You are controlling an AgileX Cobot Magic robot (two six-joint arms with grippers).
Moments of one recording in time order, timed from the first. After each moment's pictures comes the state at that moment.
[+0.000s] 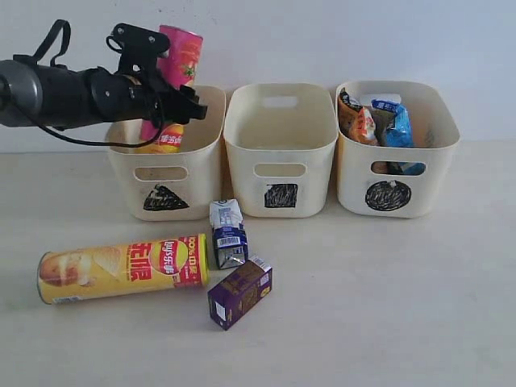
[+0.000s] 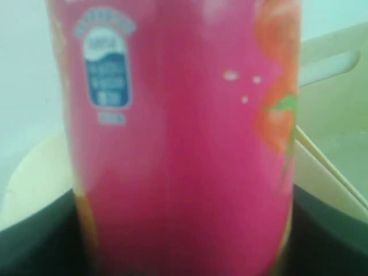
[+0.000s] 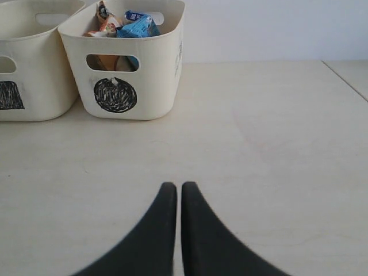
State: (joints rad) left arm -0.30 2.18 -1.64 -0.29 -0.07 0.45; right arm 0.00 0.01 0.00 0.02 0.33 0.00
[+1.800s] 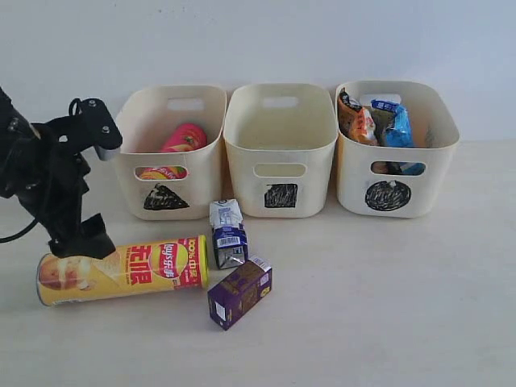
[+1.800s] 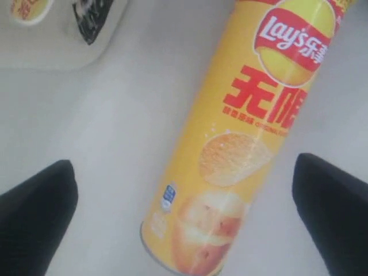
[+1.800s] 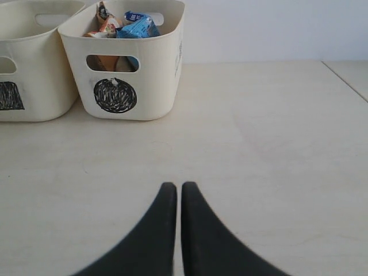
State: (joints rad) left arm -0.25 1.67 -1.13 -0.10 0.70 0.88; right arm 0.00 0.01 0.00 0.02 0.33 0.00
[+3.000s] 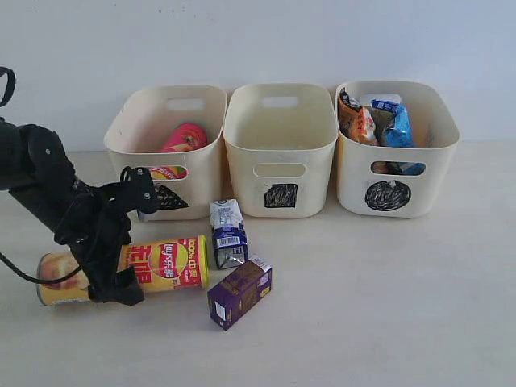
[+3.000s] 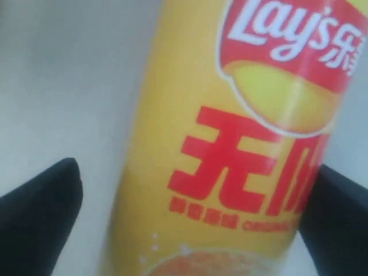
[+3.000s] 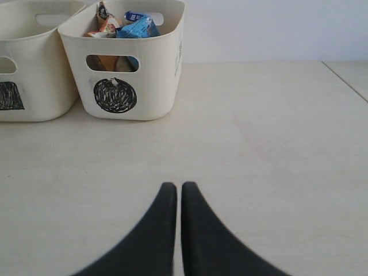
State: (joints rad) left arm -0.25 1.96 -1.13 -0.29 0.57 1.19; right arm 0.00 0.01 0.00 0.02 0.33 0.00
